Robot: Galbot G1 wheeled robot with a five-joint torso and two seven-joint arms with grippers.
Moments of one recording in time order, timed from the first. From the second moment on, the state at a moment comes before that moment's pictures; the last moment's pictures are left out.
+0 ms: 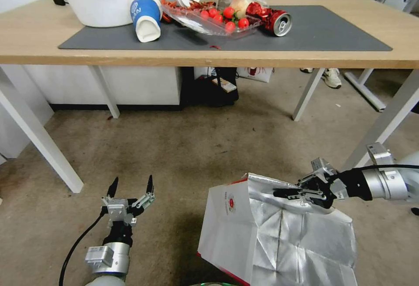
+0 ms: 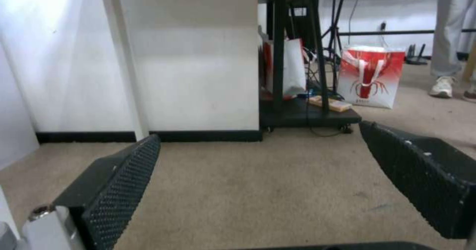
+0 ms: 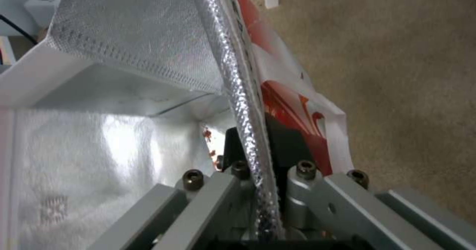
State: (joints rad) left arm 1.77 -1.29 -0.46 -2.07 -0.21 -0.28 -0.20; right arm -1.40 0.24 0.60 2.01 0.93 -0.34 -1.00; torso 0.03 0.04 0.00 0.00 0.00
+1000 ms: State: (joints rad) left arm 1.76 -1.28 -0.46 -2.06 -0.19 -0.24 -0.18; right arm -1.40 0.25 0.61 2.01 0.91 -0.34 -0.99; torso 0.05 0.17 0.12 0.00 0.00
